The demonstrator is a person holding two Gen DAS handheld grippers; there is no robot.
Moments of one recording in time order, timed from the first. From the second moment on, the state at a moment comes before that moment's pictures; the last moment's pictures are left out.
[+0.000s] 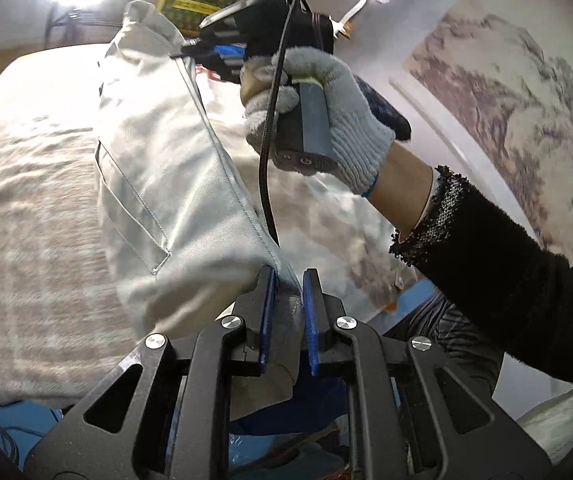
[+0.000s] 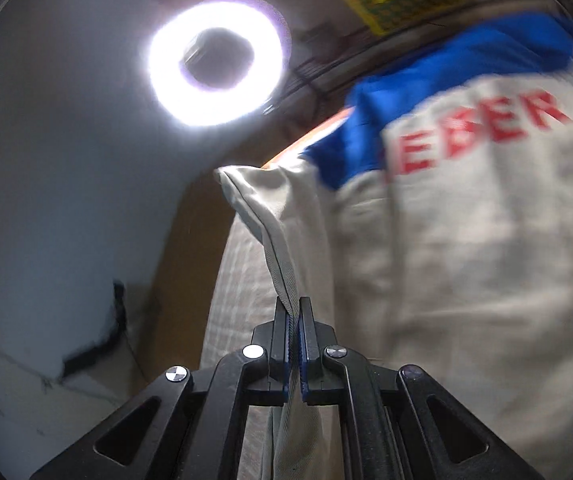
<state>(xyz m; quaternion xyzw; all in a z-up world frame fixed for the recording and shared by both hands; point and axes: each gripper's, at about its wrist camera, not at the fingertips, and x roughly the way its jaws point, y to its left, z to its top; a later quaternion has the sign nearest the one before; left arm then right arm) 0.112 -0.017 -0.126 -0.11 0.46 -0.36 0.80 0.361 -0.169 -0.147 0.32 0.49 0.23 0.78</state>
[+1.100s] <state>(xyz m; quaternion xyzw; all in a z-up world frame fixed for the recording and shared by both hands) 0.118 -0.001 -0.163 -0.10 0.51 -0.32 0.79 0.184 -0.210 -0.097 0.13 0.51 0.29 0.80</state>
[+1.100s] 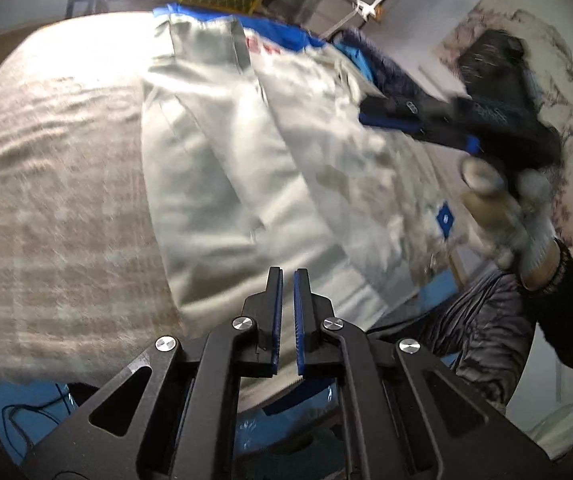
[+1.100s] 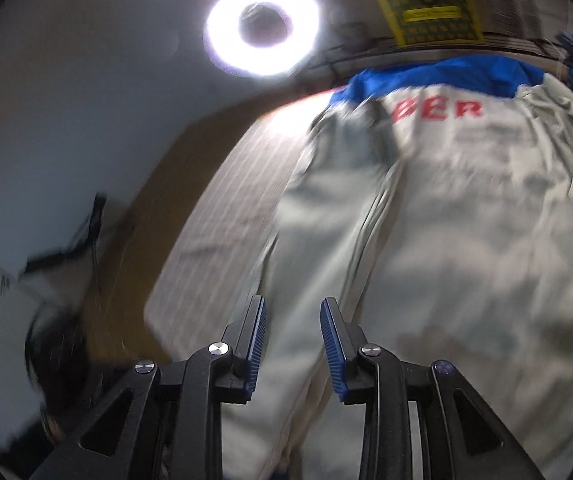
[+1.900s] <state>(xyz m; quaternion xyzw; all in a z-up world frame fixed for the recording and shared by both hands) 0.107 -0.007 -0.132 -0.08 0.44 -0.28 0.85 0.064 -0.230 -0.119 0.07 0.46 0.24 0.85</state>
